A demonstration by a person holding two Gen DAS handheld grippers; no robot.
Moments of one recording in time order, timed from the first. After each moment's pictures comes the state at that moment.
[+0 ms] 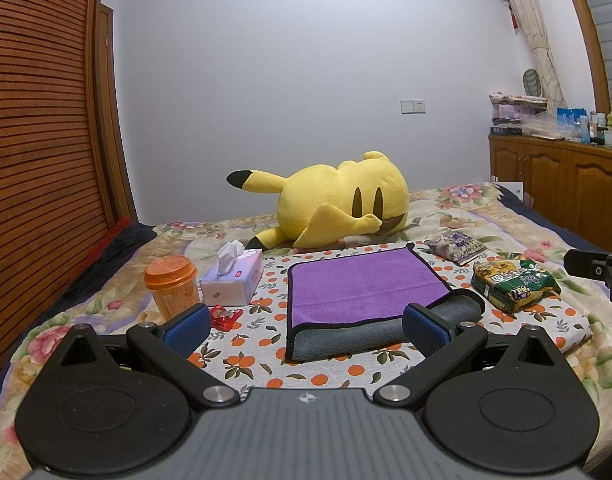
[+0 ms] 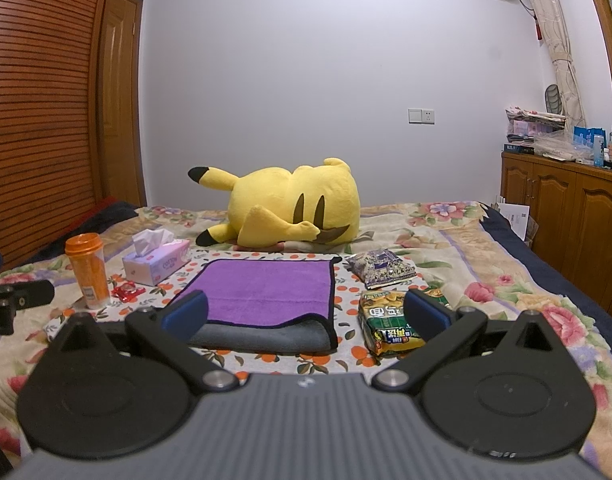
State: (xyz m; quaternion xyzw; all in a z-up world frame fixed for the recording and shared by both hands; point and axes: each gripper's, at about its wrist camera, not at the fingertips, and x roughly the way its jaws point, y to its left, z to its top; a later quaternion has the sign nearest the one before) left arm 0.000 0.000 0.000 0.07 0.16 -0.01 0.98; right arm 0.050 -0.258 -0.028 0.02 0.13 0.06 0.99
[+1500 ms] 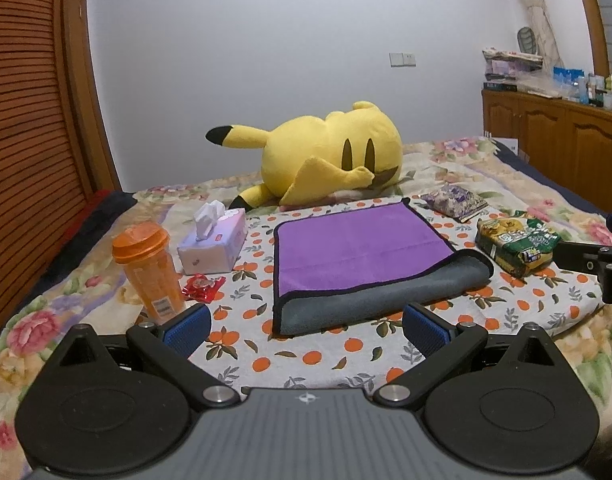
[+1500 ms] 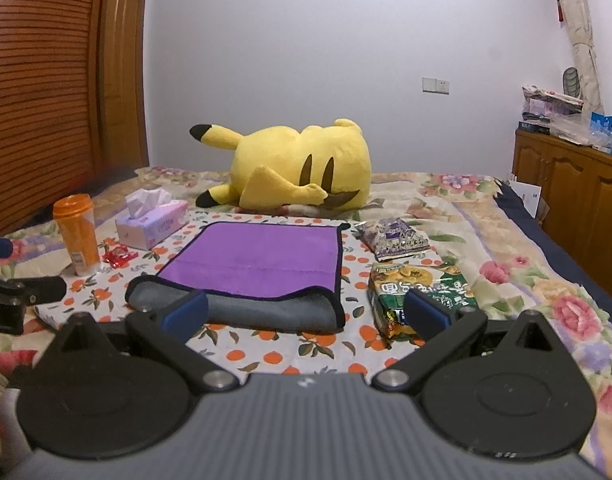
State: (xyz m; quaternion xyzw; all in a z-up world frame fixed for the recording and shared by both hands) left arm 0.051 -0.005 -0.022 0.09 0.23 -0.02 0.97; right arm 0.087 -0.240 -0.044 0.00 0.18 0.07 0.98
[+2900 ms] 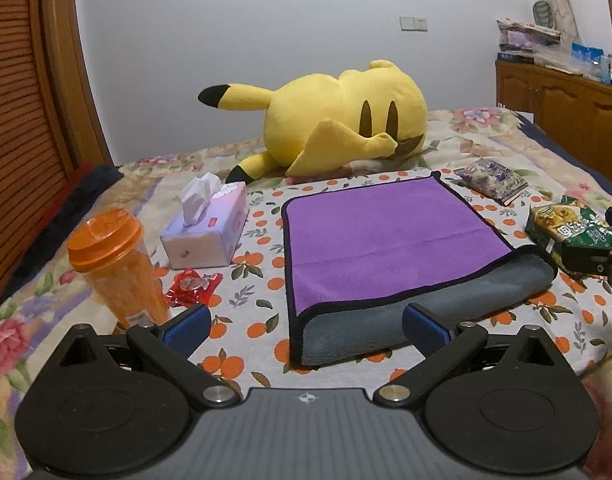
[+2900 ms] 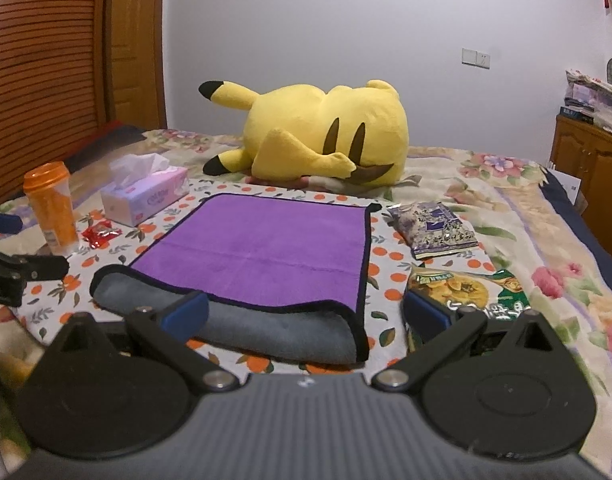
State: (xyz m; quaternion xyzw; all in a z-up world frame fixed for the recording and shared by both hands) left arm 0.159 0.019 -0.046 0.09 0.28 -0.02 0.95; right arm 0.185 -0.229 -0.068 -0.02 0.23 0.11 0.97
